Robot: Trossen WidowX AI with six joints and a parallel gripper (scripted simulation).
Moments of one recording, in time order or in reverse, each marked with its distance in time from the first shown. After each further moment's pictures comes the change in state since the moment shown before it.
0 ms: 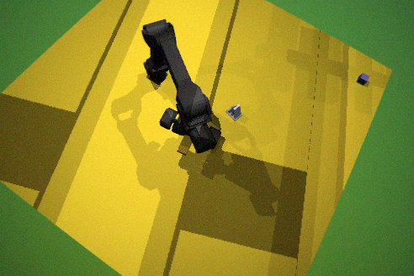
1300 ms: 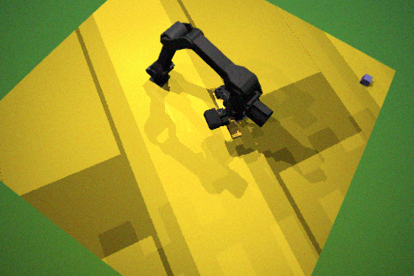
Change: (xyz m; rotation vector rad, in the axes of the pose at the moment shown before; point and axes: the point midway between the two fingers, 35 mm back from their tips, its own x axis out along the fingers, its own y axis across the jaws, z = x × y) arm -0.002 -0.090 0.114 -0.803 -0.006 -0.009
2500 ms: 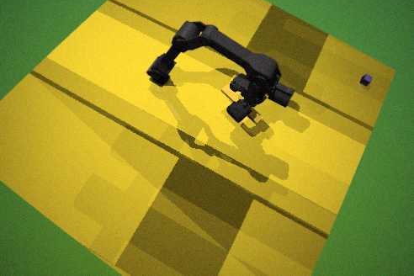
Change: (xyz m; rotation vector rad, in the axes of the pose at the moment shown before) arm 0.012 -0.082 0.026 -0.361 0.004 -0.008
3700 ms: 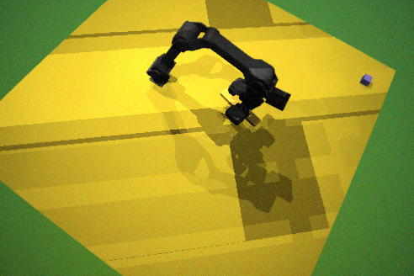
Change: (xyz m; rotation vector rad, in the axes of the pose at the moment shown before) arm 0.029 0.000 0.001 -0.002 -0.003 0.001
